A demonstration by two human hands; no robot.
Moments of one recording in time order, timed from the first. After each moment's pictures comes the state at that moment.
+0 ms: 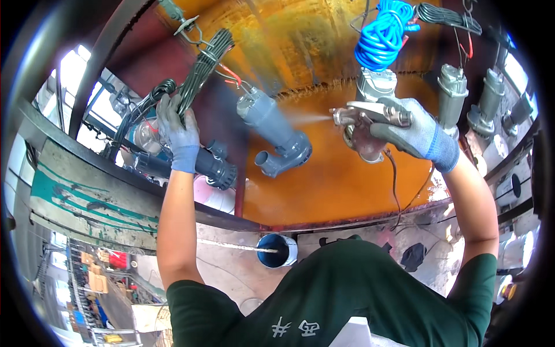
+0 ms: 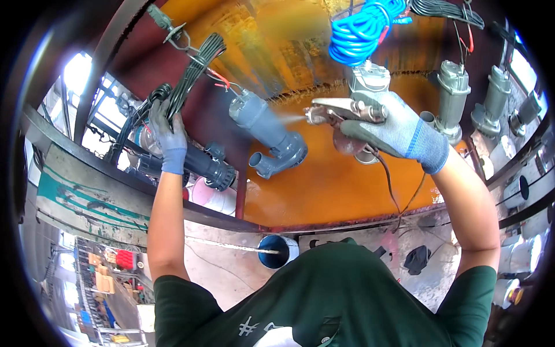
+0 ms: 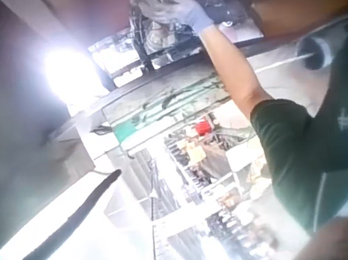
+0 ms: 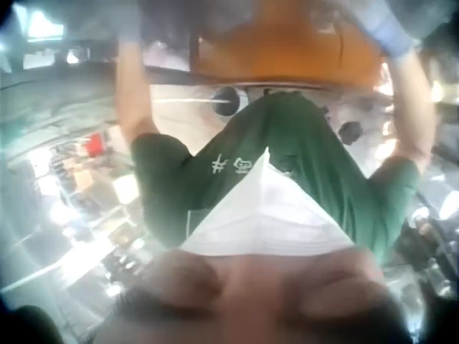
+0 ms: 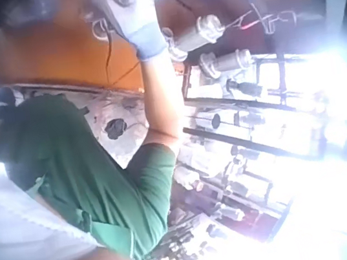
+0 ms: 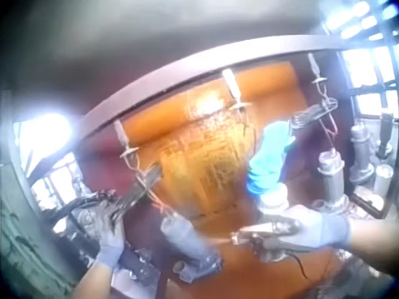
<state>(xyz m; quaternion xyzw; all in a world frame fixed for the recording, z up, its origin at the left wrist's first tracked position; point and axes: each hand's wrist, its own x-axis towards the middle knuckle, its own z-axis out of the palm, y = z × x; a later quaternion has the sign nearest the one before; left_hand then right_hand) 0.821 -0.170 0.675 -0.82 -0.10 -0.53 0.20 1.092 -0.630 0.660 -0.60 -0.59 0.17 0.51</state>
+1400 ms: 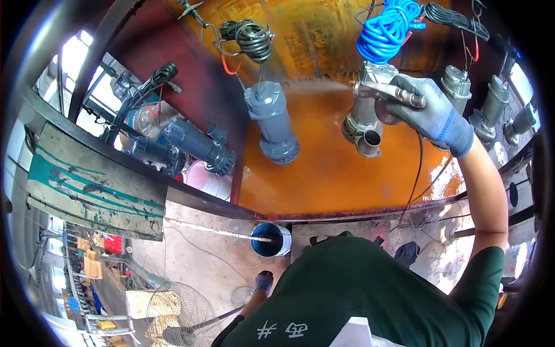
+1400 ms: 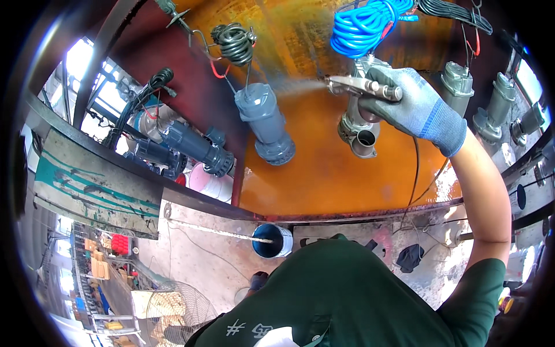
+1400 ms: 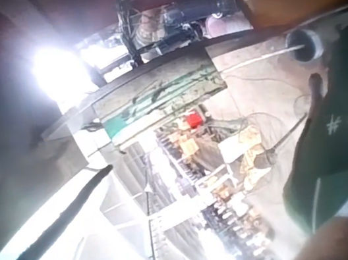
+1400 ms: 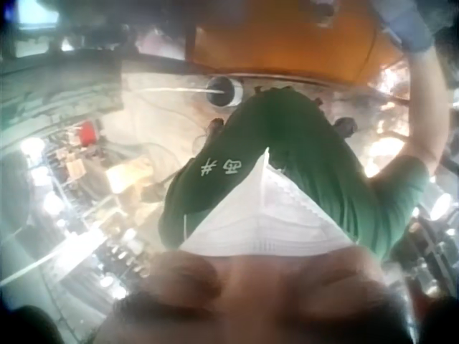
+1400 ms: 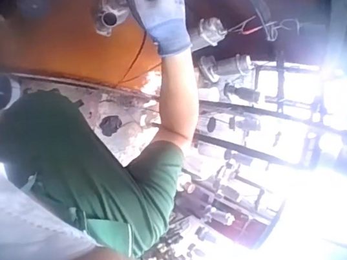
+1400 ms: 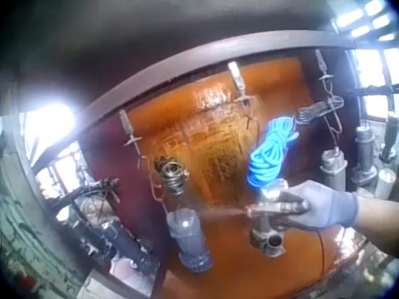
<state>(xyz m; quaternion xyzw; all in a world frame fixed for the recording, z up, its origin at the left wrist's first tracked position) 0.482 -0.475 0.151 -0.65 -0.67 0.06 -0.35 1.120 -0.650 0.683 -0.70 -0.62 -0.01 0.36</state>
